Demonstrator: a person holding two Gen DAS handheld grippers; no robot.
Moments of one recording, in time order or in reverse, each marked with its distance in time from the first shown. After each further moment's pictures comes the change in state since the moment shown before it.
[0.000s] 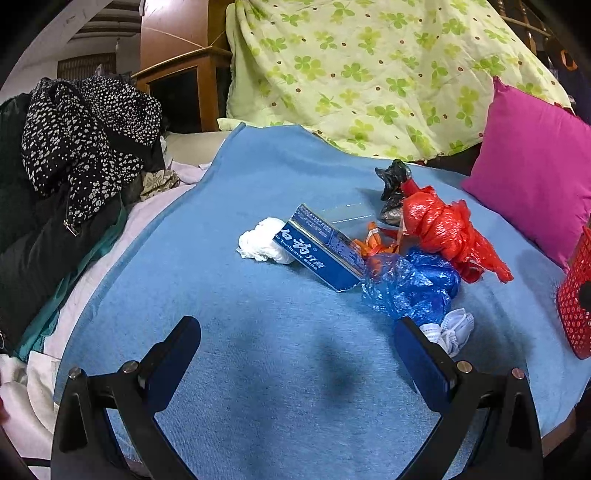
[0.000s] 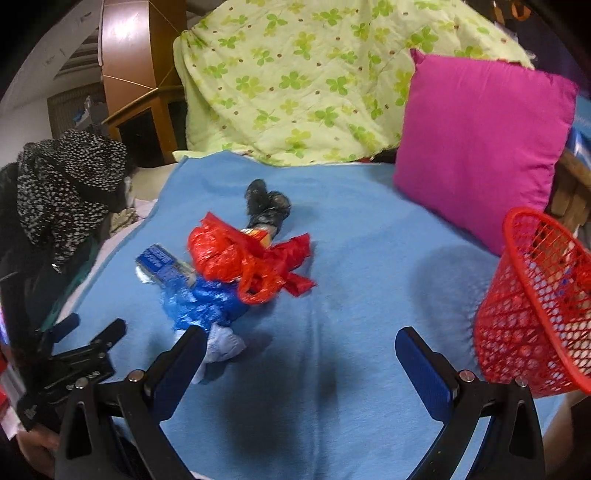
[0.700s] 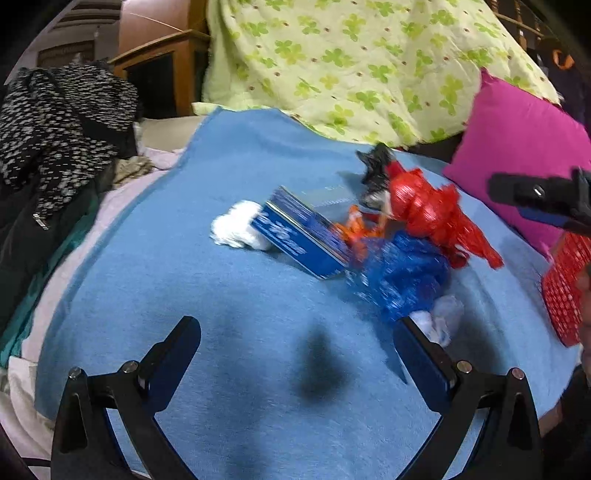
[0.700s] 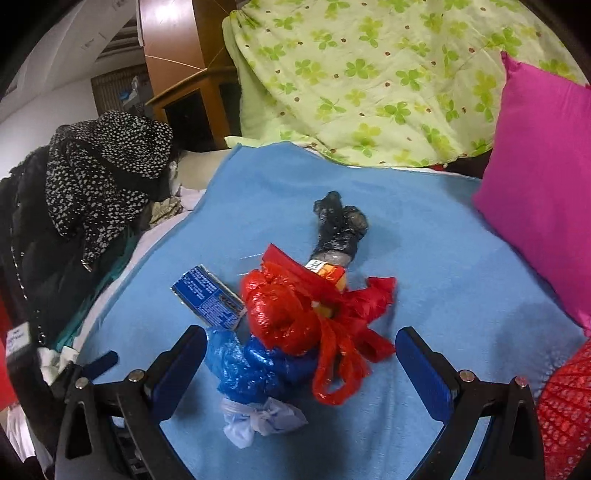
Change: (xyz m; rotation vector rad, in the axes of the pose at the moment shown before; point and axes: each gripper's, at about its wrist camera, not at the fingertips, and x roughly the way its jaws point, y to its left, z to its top) left arm 0.017 -0.003 -0.003 0.022 0.058 -0.124; right arm 0.074 0.051 0.062 -0.099 0.033 0.241
